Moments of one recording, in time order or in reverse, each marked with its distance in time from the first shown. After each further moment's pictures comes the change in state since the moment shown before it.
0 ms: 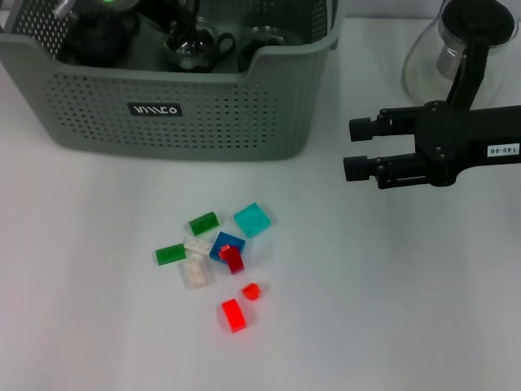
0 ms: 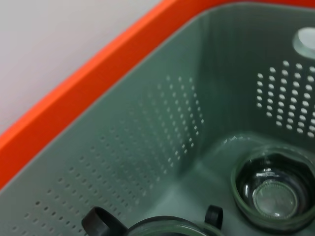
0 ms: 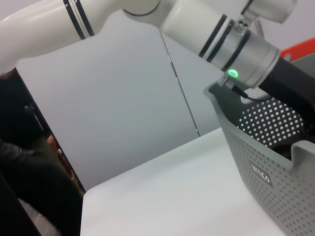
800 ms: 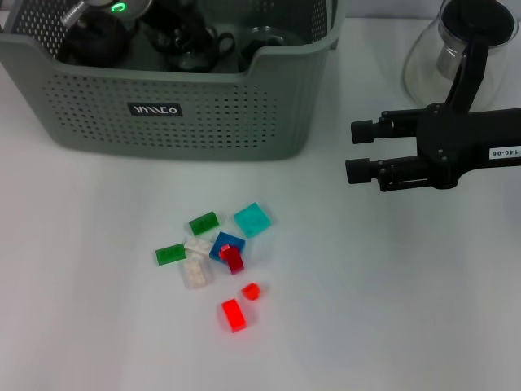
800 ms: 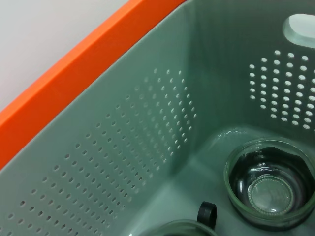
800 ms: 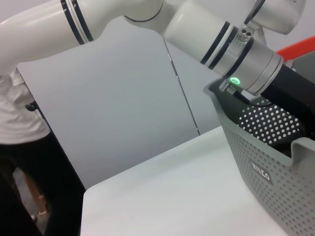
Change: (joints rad) left arm 0.004 -0.030 0.000 0.007 0.042 -0.020 -0.005; right arm -0.005 -0.002 -0.001 0.000 -0.002 -0.003 -0.002
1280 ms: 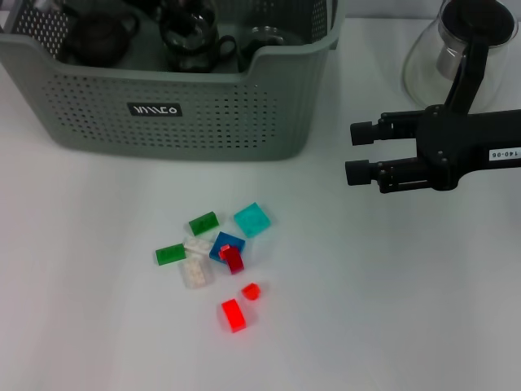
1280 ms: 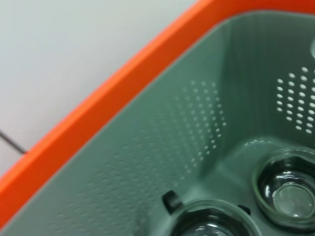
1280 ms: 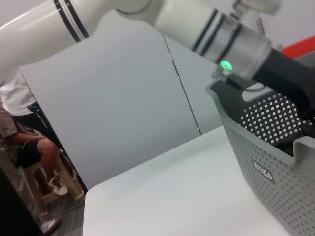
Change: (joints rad) left arm 0.073 -0.003 -0.003 0.191 0.002 0.089 -0.047; right arm -0.002 0.001 0.000 0.000 0.000 -0.003 0.001
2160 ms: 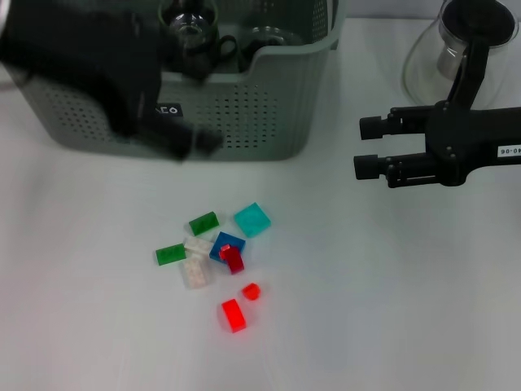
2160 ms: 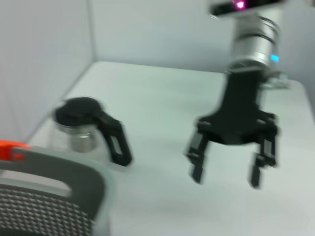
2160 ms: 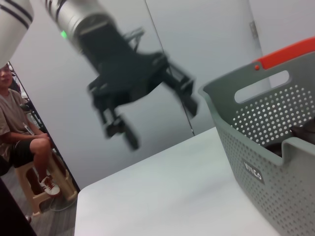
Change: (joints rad) left arm 0.266 0.000 -0.185 0.704 -0.632 1.050 0.180; right arm -0.006 -0.010 0.011 0.000 0.000 0.005 -0.015
